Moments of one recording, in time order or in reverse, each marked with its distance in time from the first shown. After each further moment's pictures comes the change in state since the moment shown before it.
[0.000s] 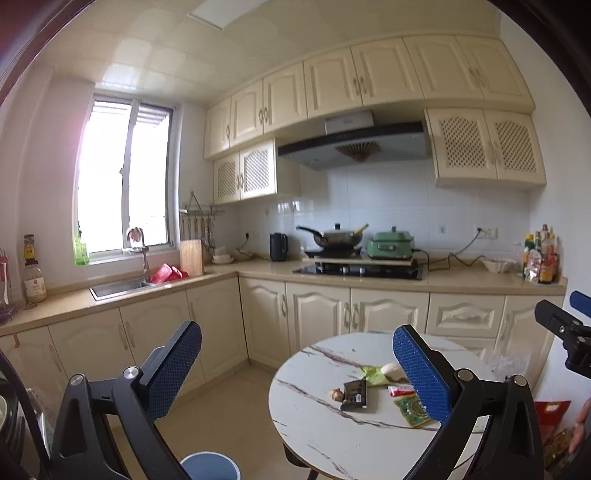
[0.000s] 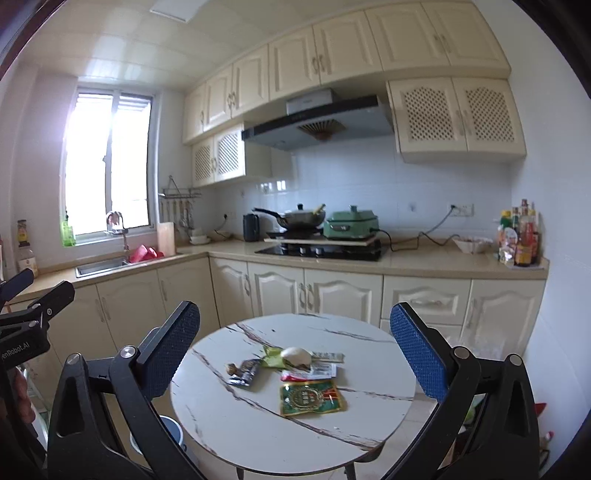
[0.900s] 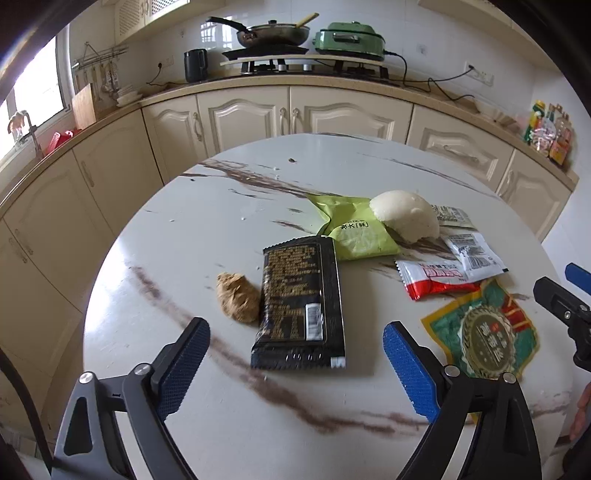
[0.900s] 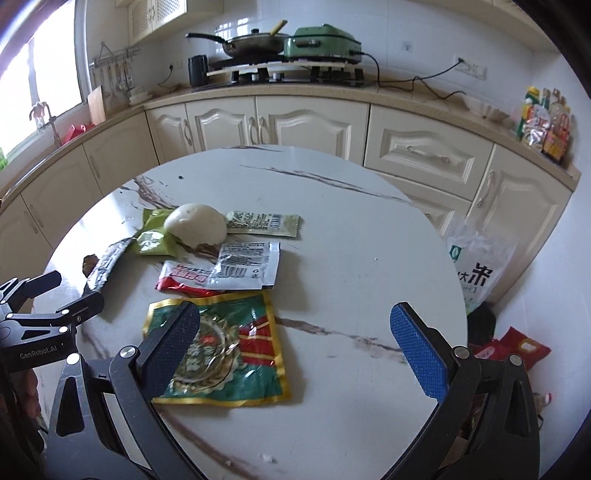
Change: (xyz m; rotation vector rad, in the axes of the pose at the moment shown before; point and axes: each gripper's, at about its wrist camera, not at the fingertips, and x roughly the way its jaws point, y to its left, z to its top) left arm 0.383 -0.101 -0.069 0.073 0.710 -0.220; right arm 0.278 -0.083 -0.145 0.013 0.604 -0.101
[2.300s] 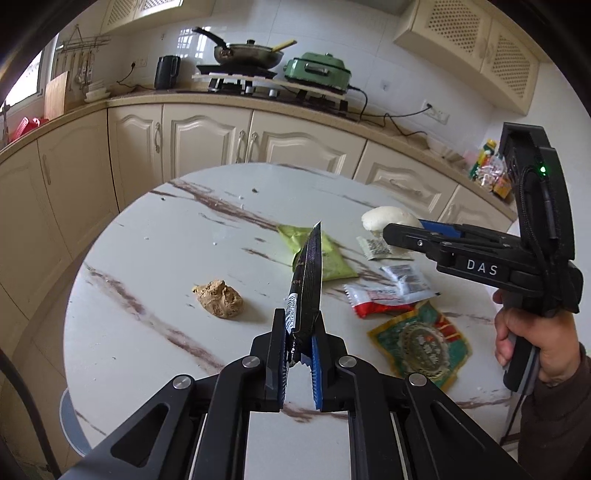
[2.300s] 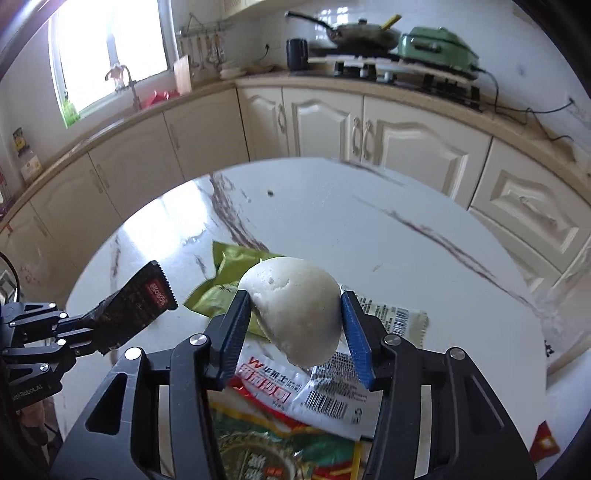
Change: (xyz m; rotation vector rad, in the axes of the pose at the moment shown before) left arm -0.060 0.074 -0.029 -0.059 -0.089 -0.269; right arm 0.046 0.056 0.072 -0.221 0.002 0.303
